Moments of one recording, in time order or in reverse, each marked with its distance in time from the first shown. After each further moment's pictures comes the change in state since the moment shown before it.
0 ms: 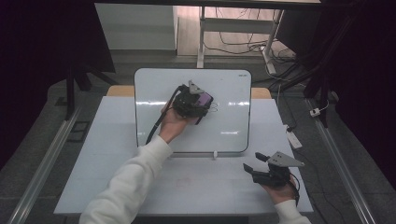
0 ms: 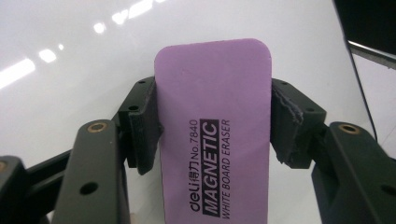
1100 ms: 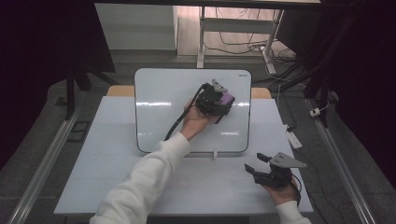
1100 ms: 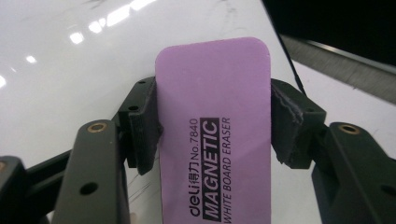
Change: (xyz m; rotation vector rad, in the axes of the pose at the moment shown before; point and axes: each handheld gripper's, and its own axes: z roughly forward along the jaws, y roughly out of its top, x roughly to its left) left arm -0.053 0.040 0.046 -0.018 -0.074 0.056; right arm 0.000 -0.001 -0.005 -0.007 -0.008 0.007
